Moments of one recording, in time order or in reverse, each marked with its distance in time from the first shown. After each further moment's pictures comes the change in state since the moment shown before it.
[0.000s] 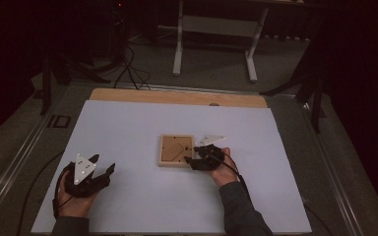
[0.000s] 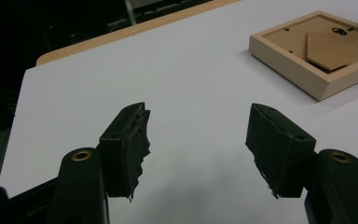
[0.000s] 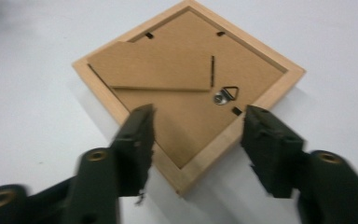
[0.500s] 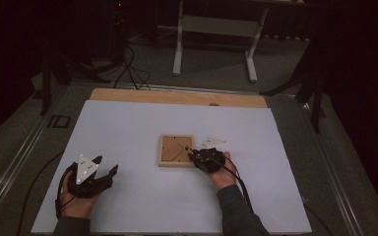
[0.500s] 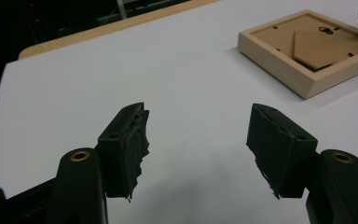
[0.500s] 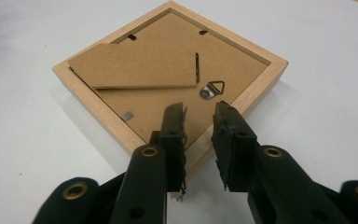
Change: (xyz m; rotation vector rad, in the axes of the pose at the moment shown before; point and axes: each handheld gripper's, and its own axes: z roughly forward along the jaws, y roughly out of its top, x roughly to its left) left arm -0.007 0.000 0.003 0.015 -0.037 -0.020; right arm 0.003 -0.012 0.002 -0.052 -0.060 0.048
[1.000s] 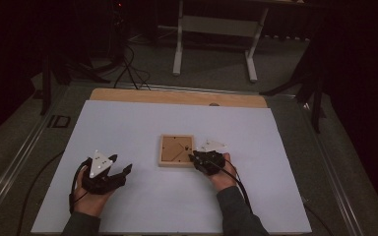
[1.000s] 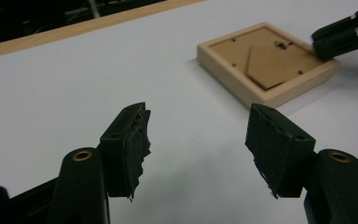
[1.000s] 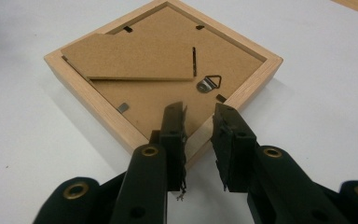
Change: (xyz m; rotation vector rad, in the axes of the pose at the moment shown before) left arm -0.024 0.025 0.014 0.020 -0.109 -0.012; right arm 0.004 -0.004 0.000 0.001 -0.042 -0.039
